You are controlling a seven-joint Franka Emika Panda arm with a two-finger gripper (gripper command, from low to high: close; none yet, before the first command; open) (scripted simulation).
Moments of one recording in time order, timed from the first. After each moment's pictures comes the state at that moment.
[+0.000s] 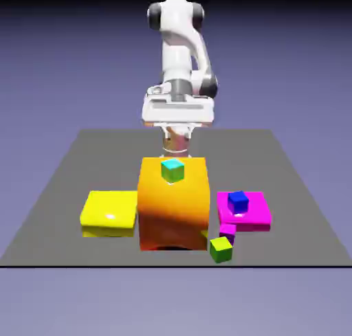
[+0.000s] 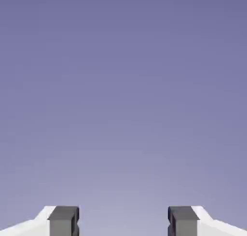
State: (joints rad) arm 0.01 -0.53 0.02 -2.77 -0.01 3.00 0.75
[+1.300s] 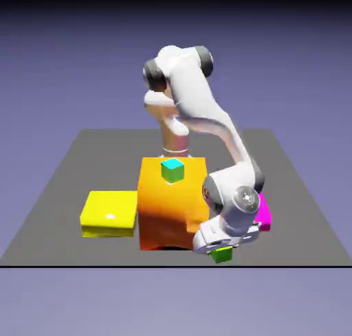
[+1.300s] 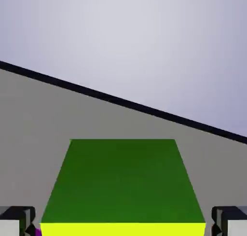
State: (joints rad) arm -0.09 0.70 0.38 -1.92 -0.31 2.13 0.95
